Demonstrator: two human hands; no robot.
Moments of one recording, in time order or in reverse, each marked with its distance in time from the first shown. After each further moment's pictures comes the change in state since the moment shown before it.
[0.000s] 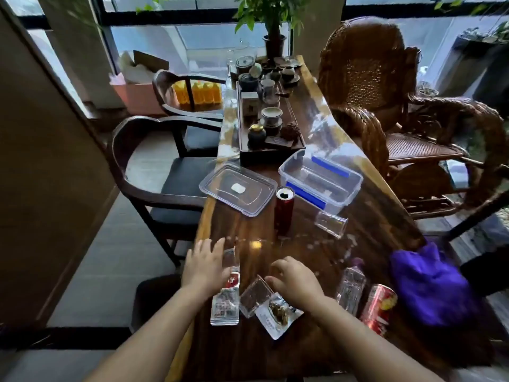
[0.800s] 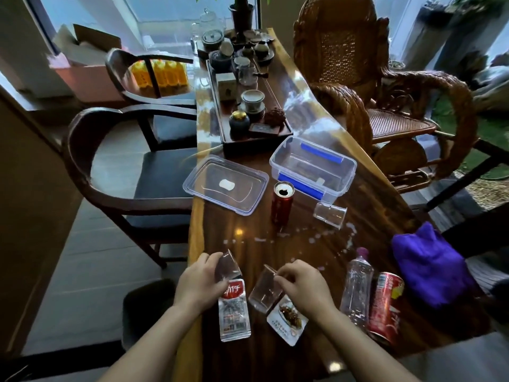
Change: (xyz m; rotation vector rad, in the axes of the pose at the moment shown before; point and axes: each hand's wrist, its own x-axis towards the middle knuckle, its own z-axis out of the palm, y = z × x) left_hand 0.028 -0.044 0.024 -0.324 -0.048 0.138; right_hand 0.004 -0.015 0.016 0.242 0.182 0.215
